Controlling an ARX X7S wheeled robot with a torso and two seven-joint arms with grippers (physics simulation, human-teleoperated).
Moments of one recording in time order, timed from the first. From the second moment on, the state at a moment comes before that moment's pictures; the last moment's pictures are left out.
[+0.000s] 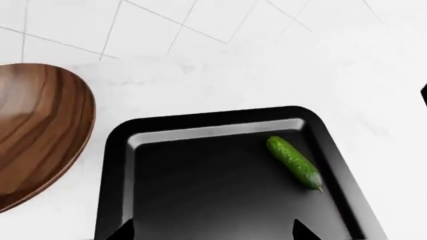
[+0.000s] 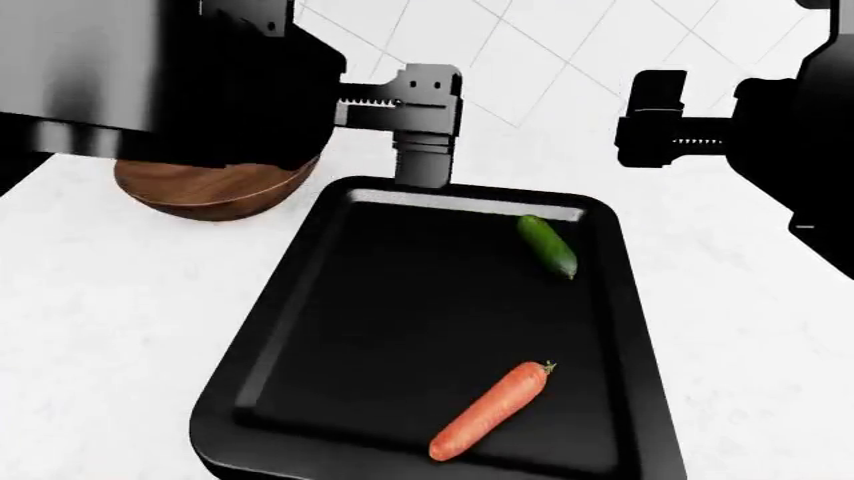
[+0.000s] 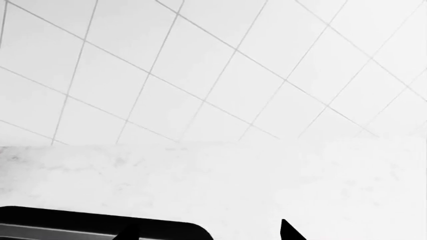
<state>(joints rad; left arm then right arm) -1.98 -0.56 1.25 -0.03 -2.63 -0.77 -1.21 1.48 0.89 -0.73 -0.23 1.94 0.87 1.17</state>
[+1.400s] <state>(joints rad) -2.00 -0.50 1.37 -0.95 -2.29 -0.92 -0.83 1.48 0.90 -0.73 -0.23 1.94 0.86 1.17</state>
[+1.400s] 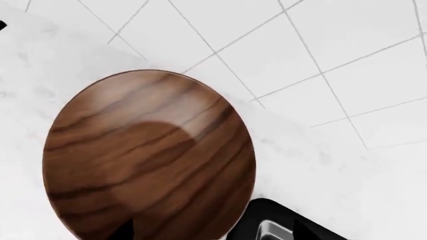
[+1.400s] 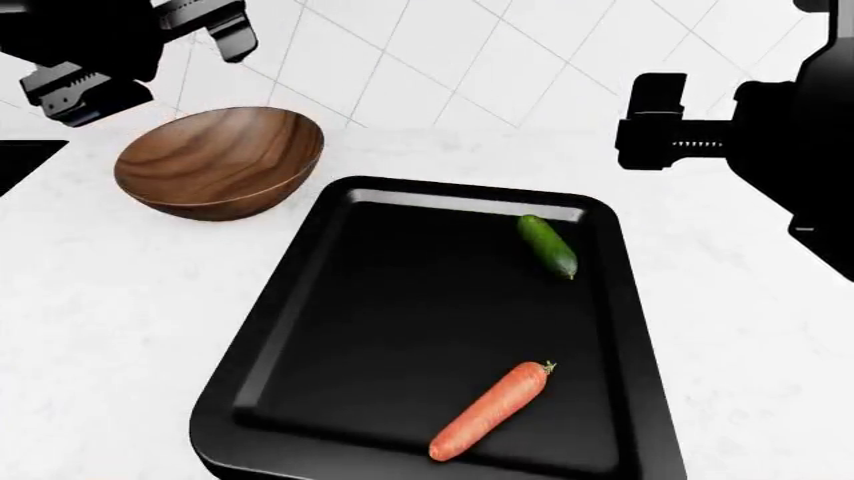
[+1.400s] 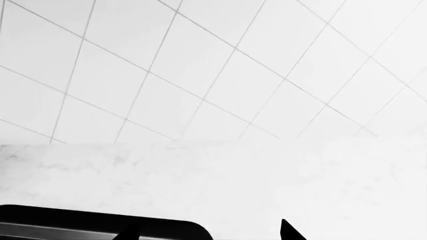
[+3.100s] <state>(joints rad) -1.80 -0.64 1.45 -1.09 -2.09 -0.78 -0.43 1.48 0.90 -0.75 -0.23 1.94 0.86 1.16</state>
